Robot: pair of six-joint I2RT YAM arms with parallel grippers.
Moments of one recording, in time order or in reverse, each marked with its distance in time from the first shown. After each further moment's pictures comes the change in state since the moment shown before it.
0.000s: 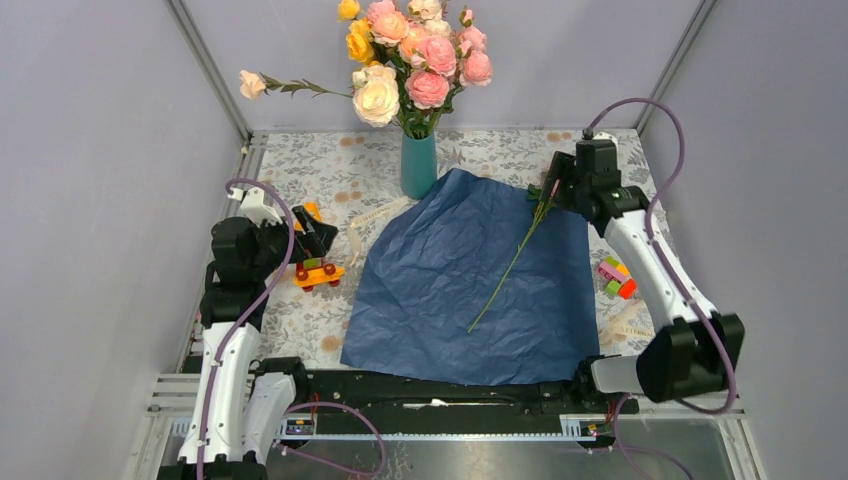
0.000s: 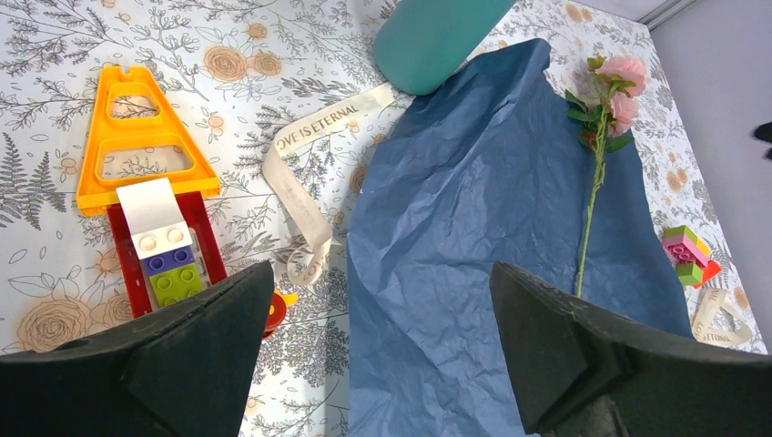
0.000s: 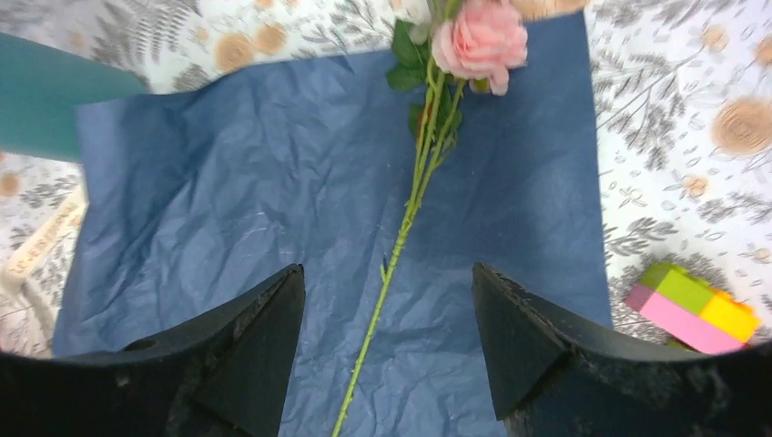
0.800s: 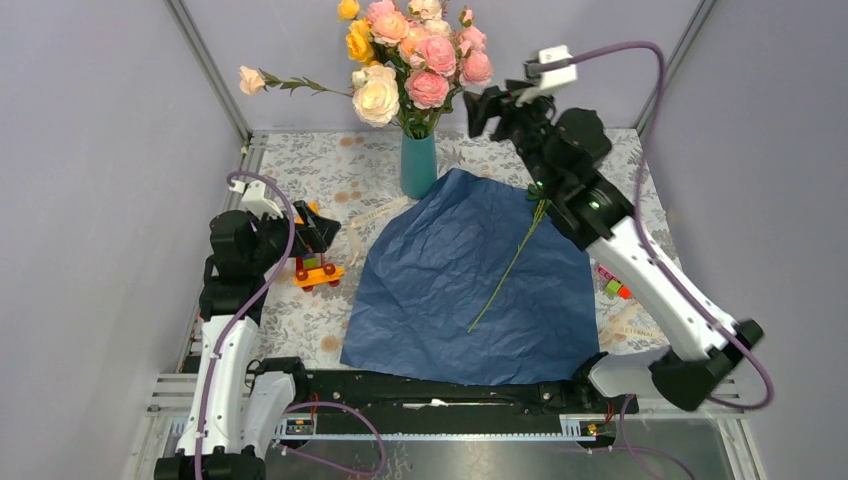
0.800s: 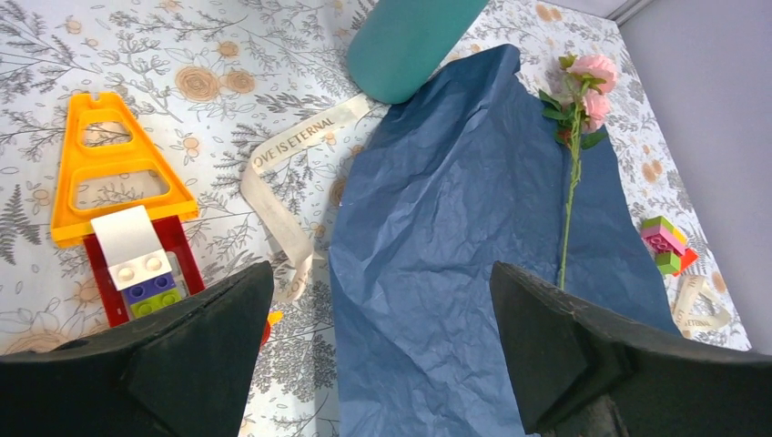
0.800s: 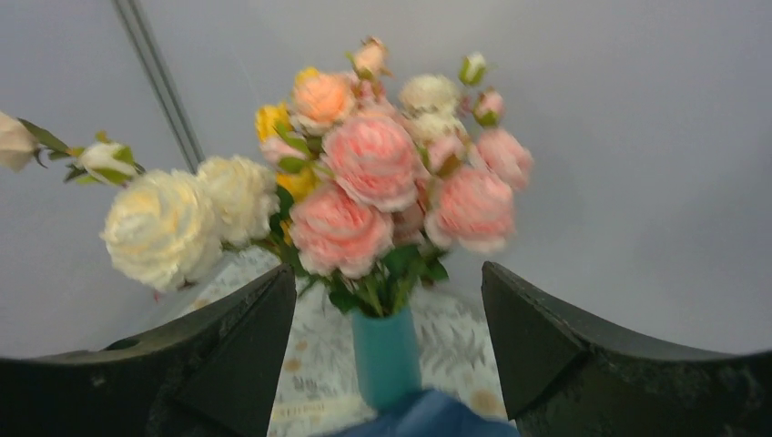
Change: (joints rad) left arm -0.001 0.048 0.027 0.043 0.068 -0.005; right arm 0.484 0.077 0.355 0.640 0.087 -0.397
